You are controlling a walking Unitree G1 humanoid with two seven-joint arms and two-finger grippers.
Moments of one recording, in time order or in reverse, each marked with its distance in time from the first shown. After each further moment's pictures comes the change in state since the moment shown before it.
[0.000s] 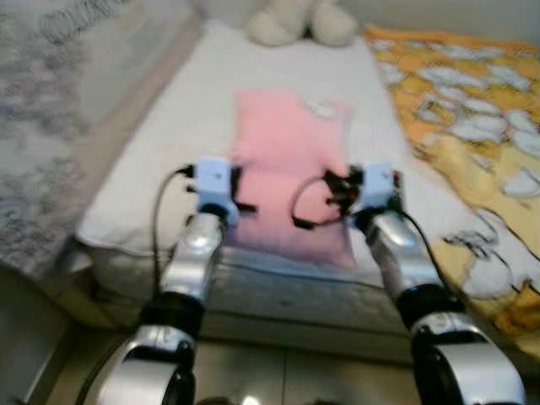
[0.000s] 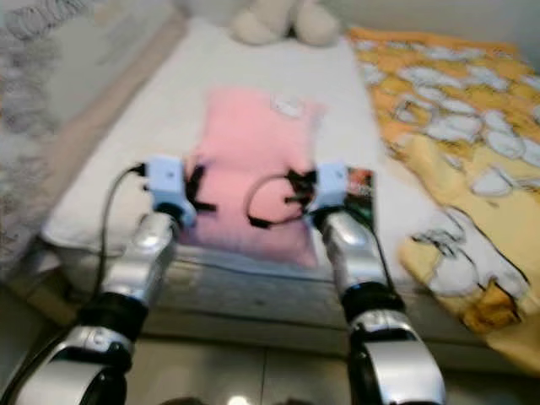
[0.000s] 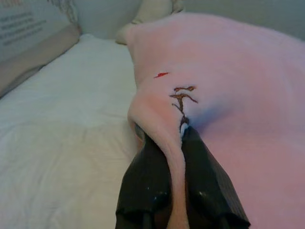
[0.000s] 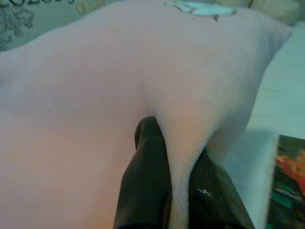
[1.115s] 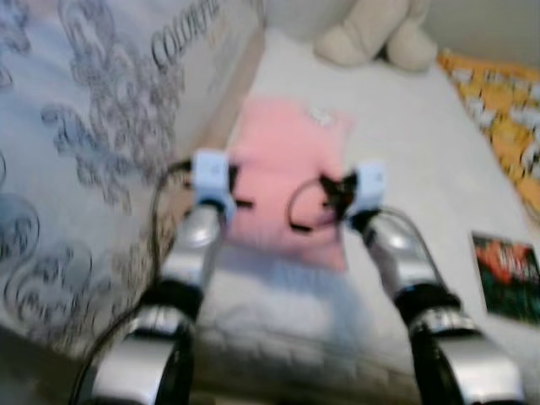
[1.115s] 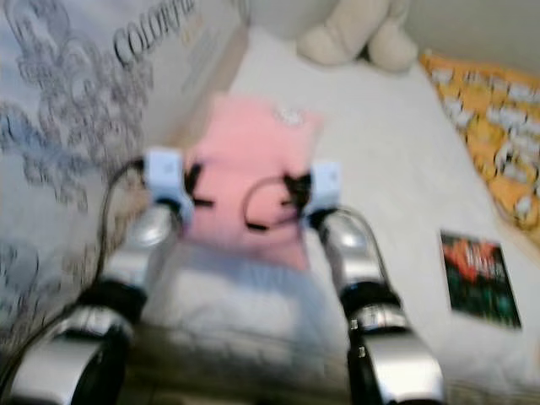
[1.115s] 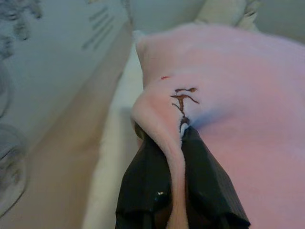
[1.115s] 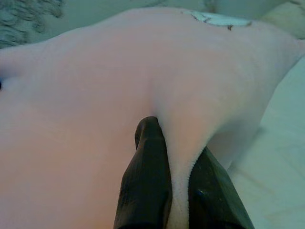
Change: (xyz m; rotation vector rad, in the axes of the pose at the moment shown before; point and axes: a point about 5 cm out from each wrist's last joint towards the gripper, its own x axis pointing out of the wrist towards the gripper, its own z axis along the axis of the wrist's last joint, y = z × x) left arm 0.015 0.006 0.004 0.004 0.034 0.017; right arm 0.004 0.002 -0.002 -0.019 0.024 0.032
